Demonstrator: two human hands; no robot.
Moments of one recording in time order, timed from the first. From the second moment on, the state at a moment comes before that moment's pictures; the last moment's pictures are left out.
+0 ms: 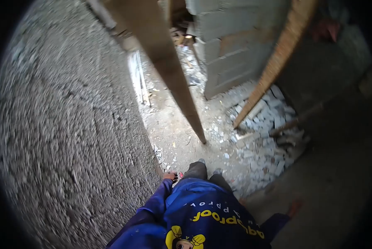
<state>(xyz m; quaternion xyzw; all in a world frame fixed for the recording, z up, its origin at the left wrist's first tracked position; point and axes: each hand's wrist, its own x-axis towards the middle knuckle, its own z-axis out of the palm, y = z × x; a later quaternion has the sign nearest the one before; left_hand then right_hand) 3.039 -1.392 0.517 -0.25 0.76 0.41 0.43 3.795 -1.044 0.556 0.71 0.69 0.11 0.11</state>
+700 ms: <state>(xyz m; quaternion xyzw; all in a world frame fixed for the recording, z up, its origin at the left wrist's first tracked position) 2.885 -1.437 0.533 -0.30 0.67 0.65 0.20 3.062 -1.114 0.627 0.06 0.89 -0.38 0.23</state>
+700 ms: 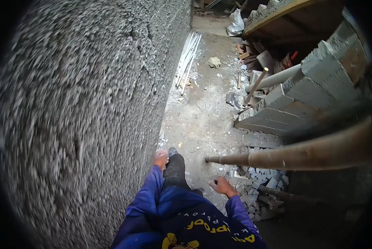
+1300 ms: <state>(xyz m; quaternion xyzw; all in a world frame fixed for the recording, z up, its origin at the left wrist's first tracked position) 2.795 -1.427 0.522 -0.12 0.77 0.57 0.26 2.598 -0.964 0.563 0.48 0.48 -0.73 -0.08</state>
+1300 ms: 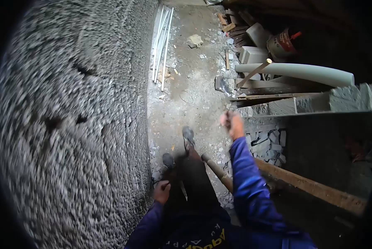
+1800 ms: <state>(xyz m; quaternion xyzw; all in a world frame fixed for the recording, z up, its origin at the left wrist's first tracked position) 2.701 -1.376 0.588 -0.41 0.69 0.45 0.38 2.353 -0.472 0.491 0.25 0.96 0.05 -0.07</state>
